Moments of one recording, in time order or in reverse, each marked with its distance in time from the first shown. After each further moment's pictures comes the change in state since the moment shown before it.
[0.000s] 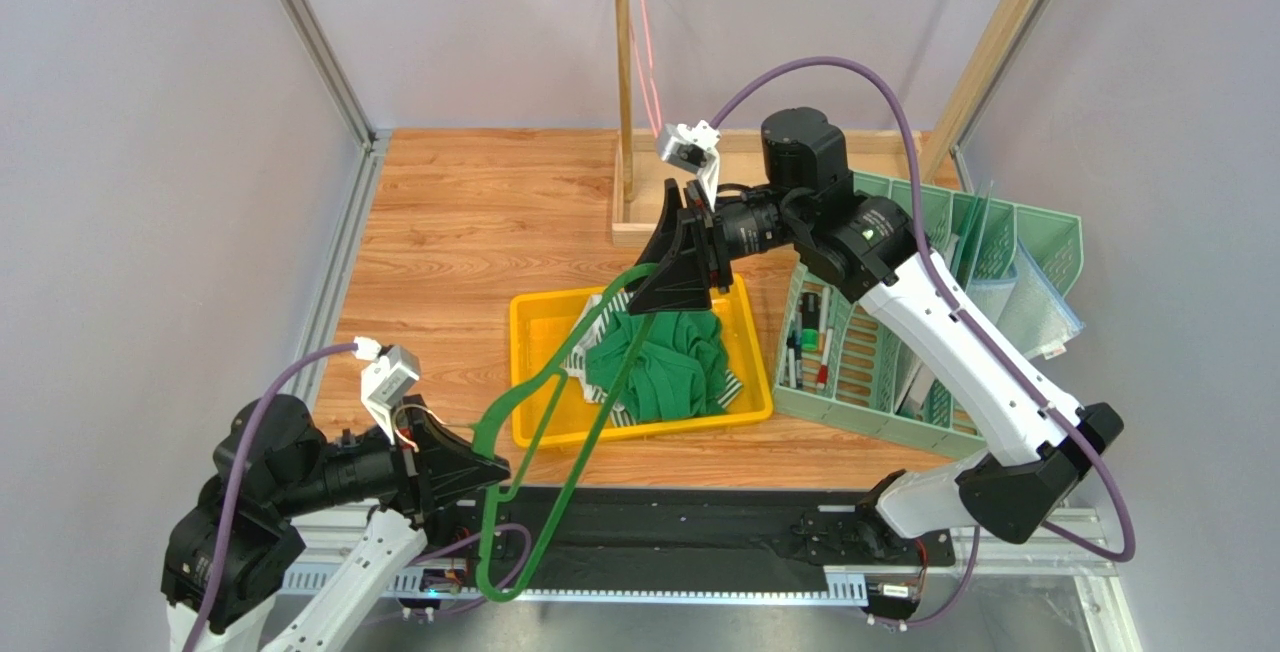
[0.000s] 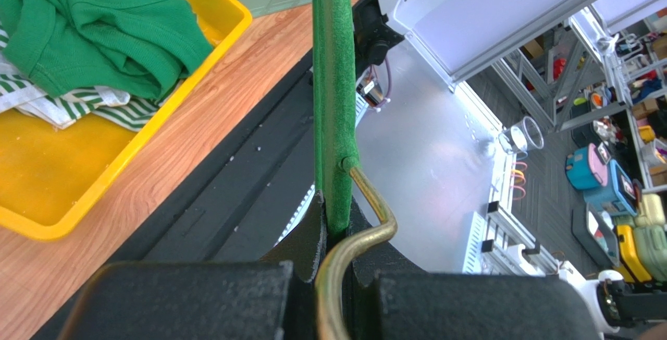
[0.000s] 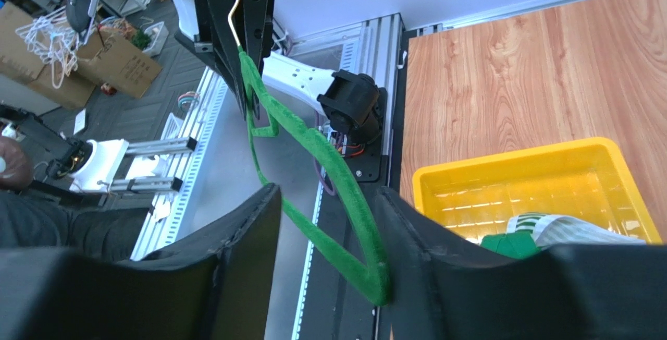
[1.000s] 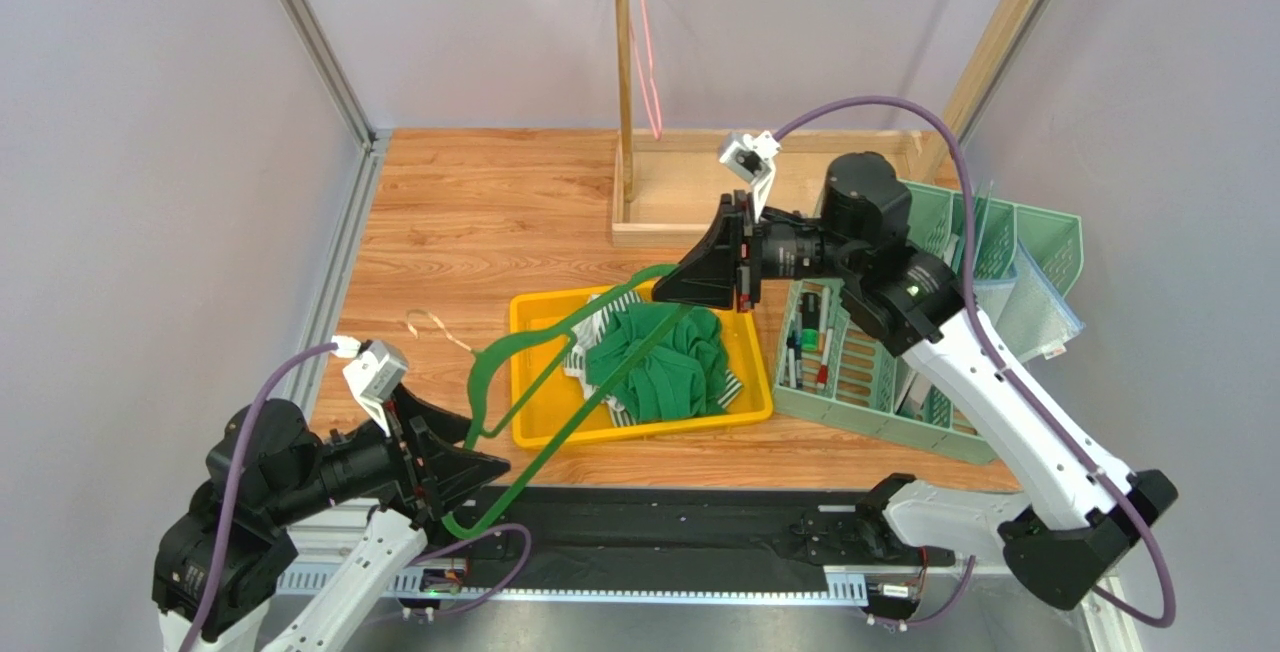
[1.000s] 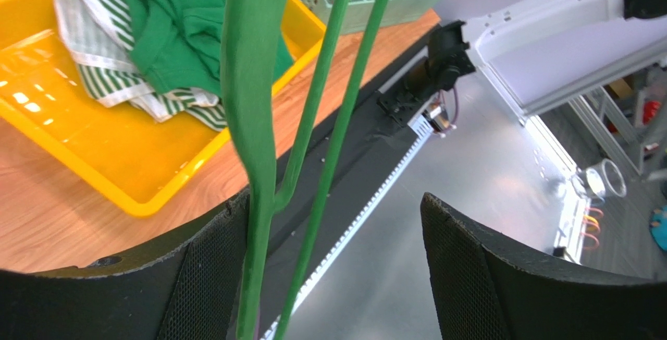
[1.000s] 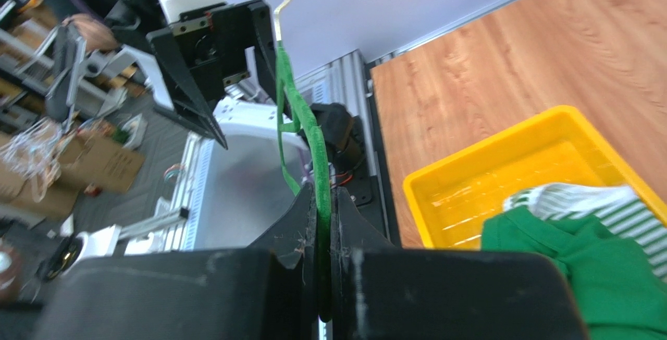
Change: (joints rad) left arm 0.000 0.002 0.031 -0.055 -0.183 0.060; right arm -0.040 -0.208 -0.280 0.252 0.167 0.270
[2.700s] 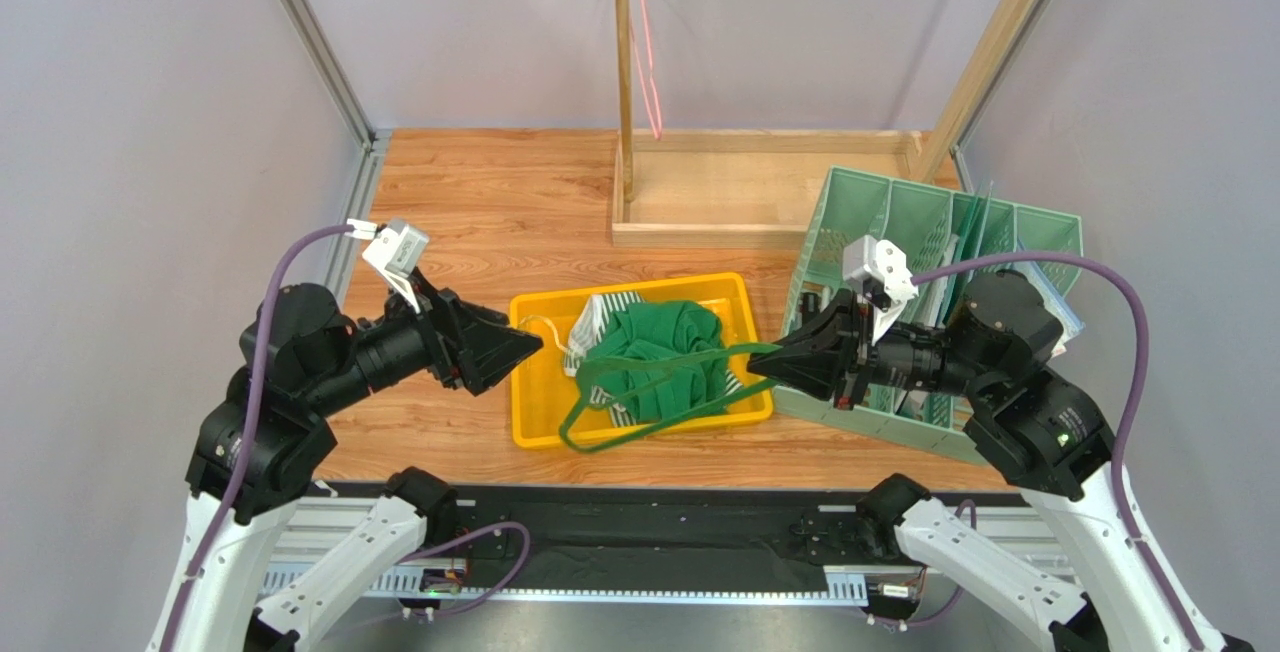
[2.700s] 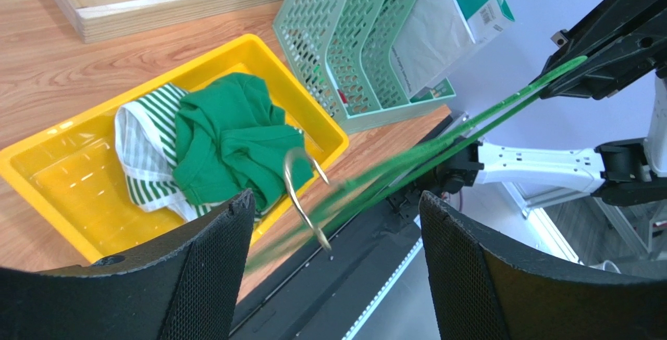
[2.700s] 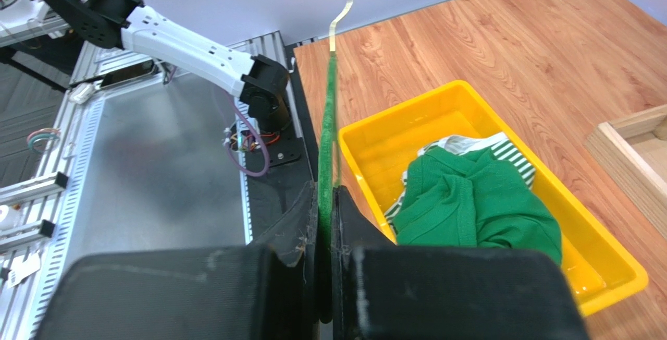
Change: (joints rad) left arm 0.000 0.354 0.142 0.300 -0.136 -0.074; right arm -0.027 -0.495 -0.171 -0.323 0.187 -0.322
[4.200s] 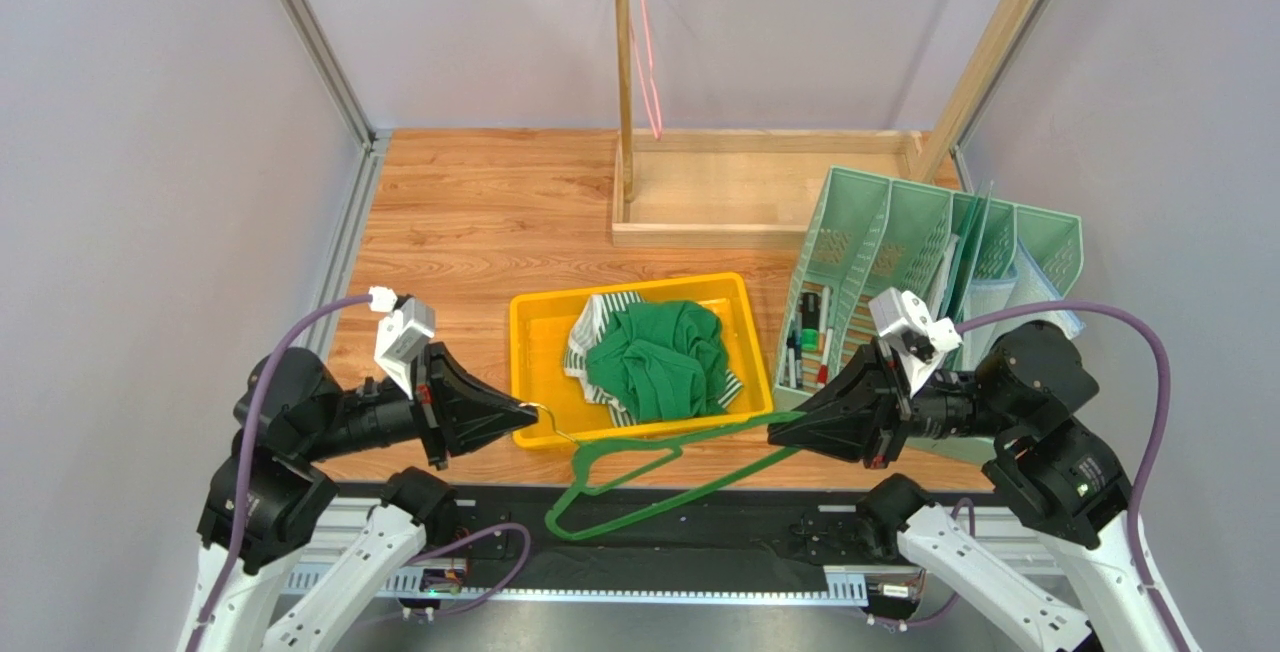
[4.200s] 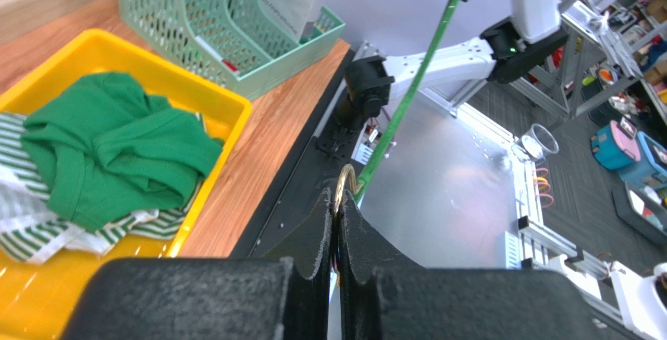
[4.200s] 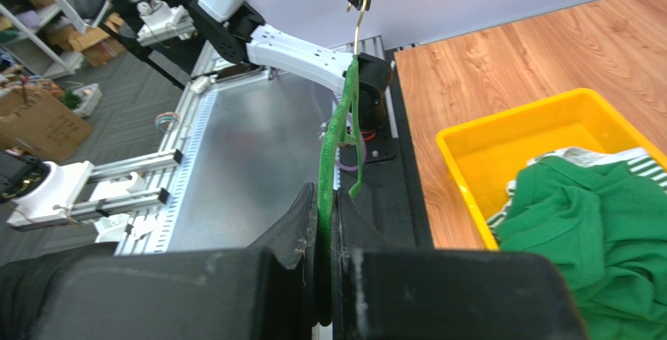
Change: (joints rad) left arm 0.000 -0.227 -0.229 0.133 0.391 0.058; right arm 0.000 -0.170 -0.114 0.064 -0.222 0.192
